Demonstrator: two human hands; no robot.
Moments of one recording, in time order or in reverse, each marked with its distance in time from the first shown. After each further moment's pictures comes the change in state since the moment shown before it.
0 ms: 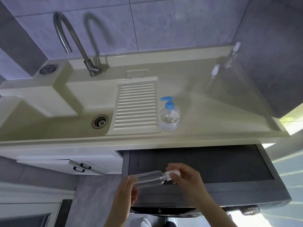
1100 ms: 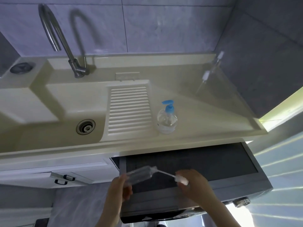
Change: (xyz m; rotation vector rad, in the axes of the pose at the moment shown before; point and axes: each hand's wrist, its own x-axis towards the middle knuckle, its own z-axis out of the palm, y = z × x) left_hand 0.067 -0.019 -0.032 -0.217 -0.091 -0.181; right_hand 0.002 0.015 -0.012 -1.199 0.054 -0.029
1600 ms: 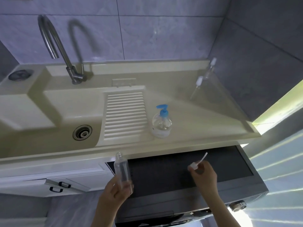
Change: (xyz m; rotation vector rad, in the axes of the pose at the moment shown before) left_hand -0.004 -0.014 -0.012 0.004 -0.086 0.224; right_hand 0.021 0.034 -0.012 0.455 0.444 0.449
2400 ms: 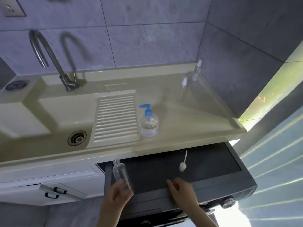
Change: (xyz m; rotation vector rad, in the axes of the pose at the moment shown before) left_hand -0.026 -0.016 0.049 0.090 0.007 0.023; right_hand -0.038 0.038 0.016 -0.250 -0.294 -0.107
